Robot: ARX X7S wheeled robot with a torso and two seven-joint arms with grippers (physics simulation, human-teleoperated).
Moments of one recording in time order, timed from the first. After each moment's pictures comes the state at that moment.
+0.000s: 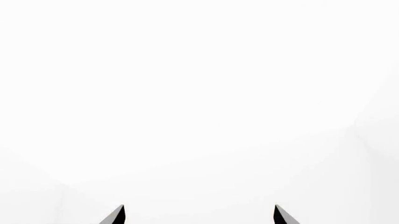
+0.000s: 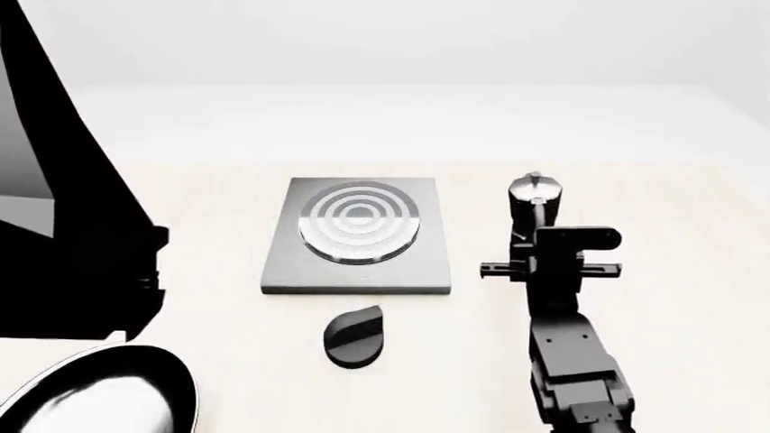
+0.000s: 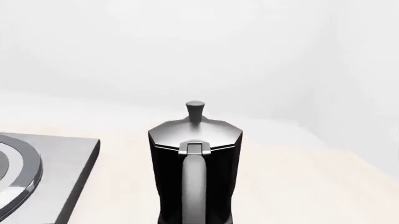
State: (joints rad) left arm -2.25 -1.20 2.32 1.05 -0.51 0.17 -1.56; right arm 0.79 0.16 -0.22 1.06 0.09 -0.26 0.21
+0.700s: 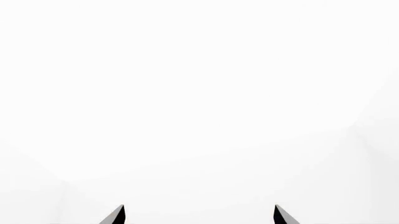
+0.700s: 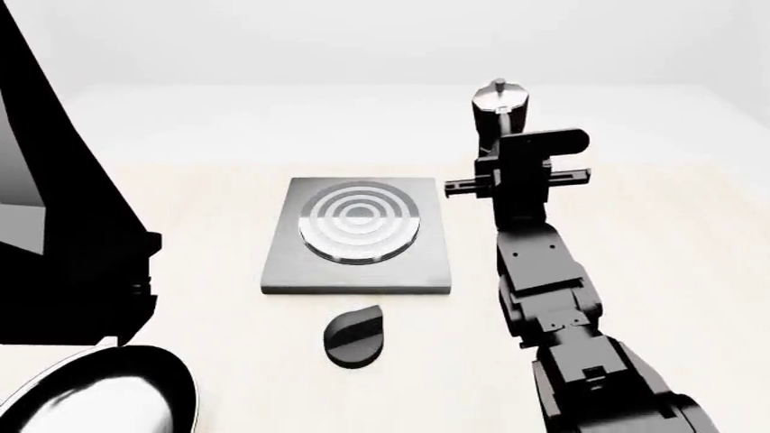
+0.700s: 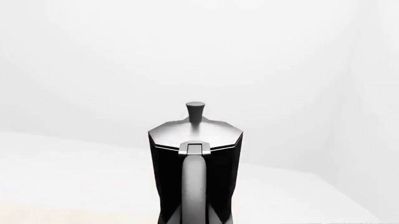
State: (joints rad) left arm -2.26 -1.22 2.35 1.05 -0.49 0.18 -1.57; right arm 1.12 0.04 -0.29 1.26 0.05 -0.29 0.20
